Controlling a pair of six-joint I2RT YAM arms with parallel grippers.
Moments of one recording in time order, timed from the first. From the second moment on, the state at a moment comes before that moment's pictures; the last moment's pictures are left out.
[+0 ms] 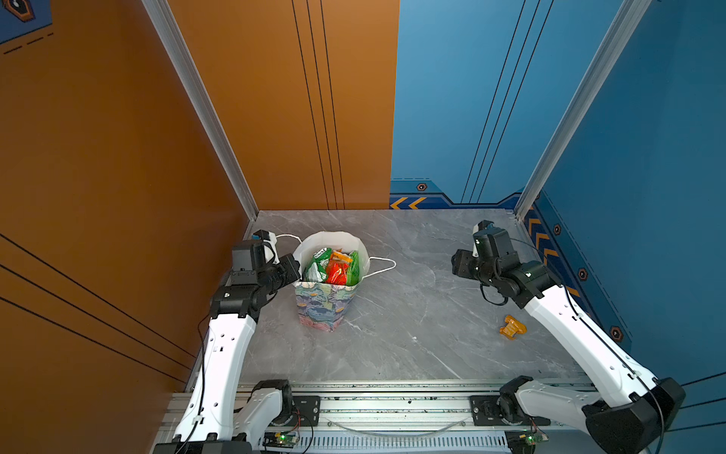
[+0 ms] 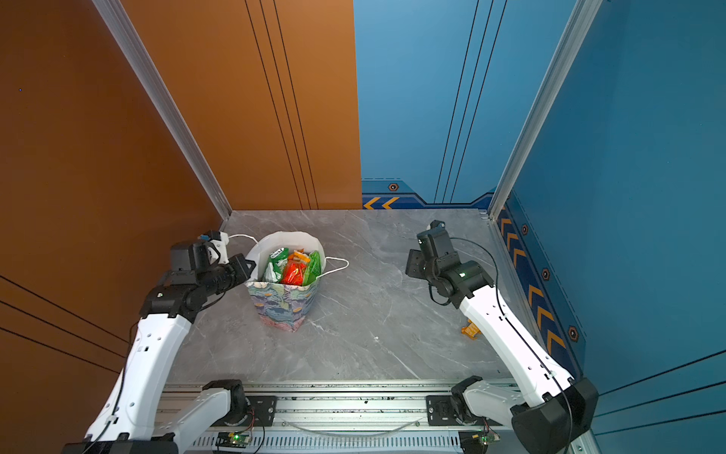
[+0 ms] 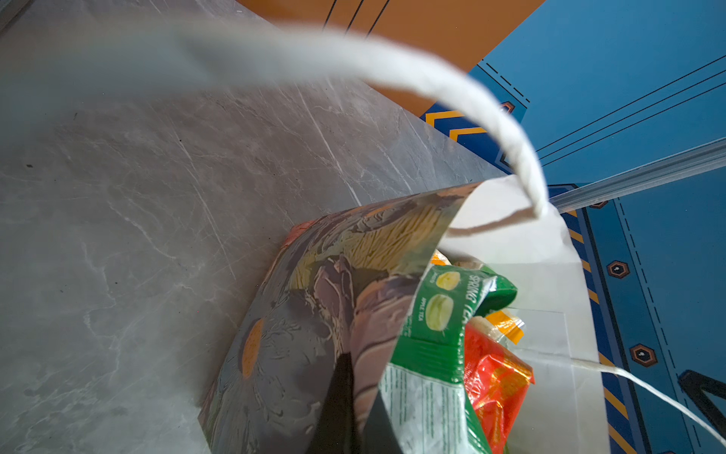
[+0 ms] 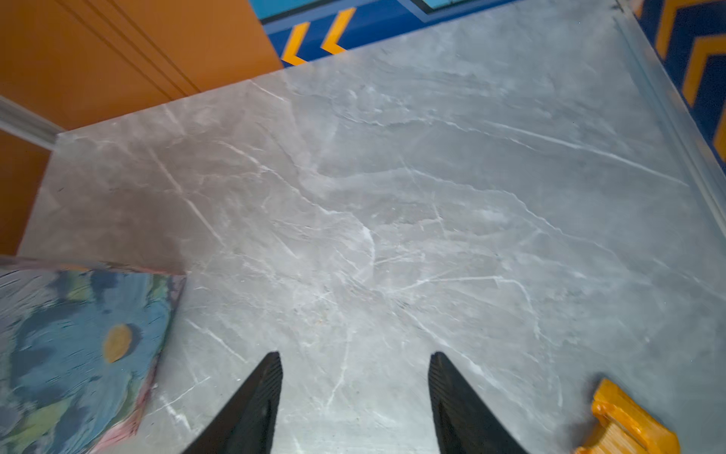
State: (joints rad) left arm 0.05 0.99 1.05 -0.71 0.29 -0.47; right arm 0.39 1.17 1.17 -0.81 0.19 0.54
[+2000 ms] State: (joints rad) left arm 0.08 1.00 1.05 -0.71 0.31 -0.47; right arm 0.07 1.51 0.81 -0.68 -0.01 0.75
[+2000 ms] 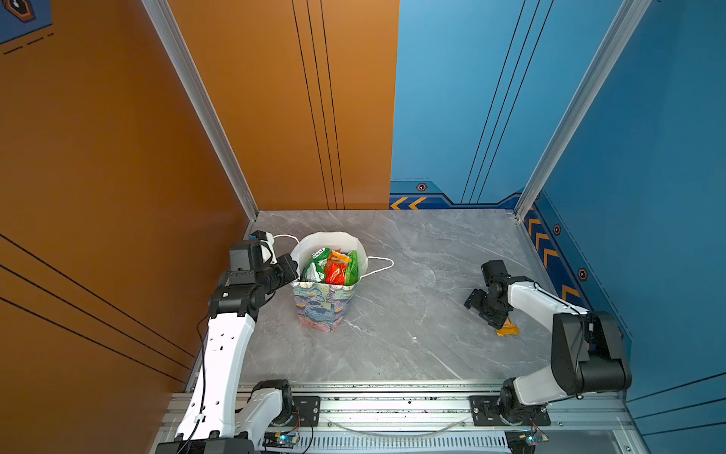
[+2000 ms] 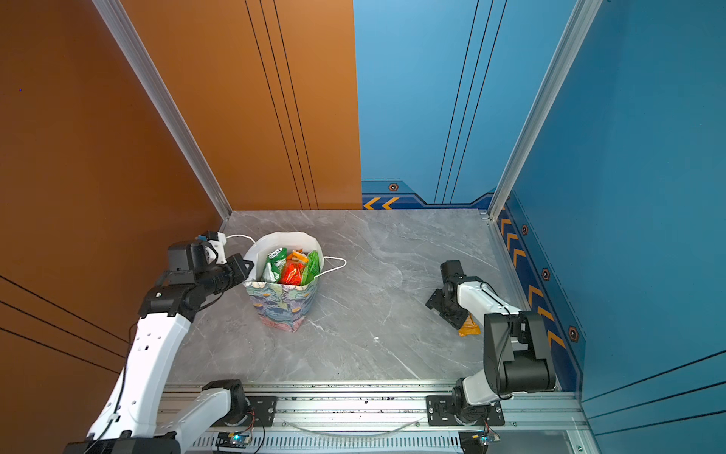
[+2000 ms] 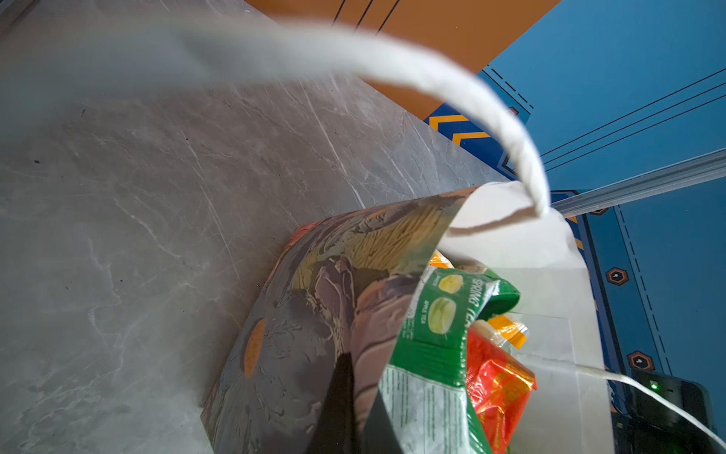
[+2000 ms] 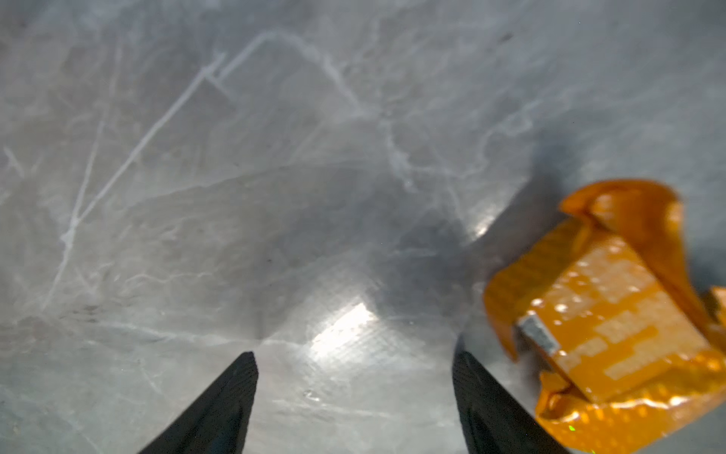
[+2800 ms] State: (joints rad) left arm 0.09 1.00 1.05 -0.71 0.32 -0.47; right arm -0.17 1.48 0.85 -0.78 0.06 0.58
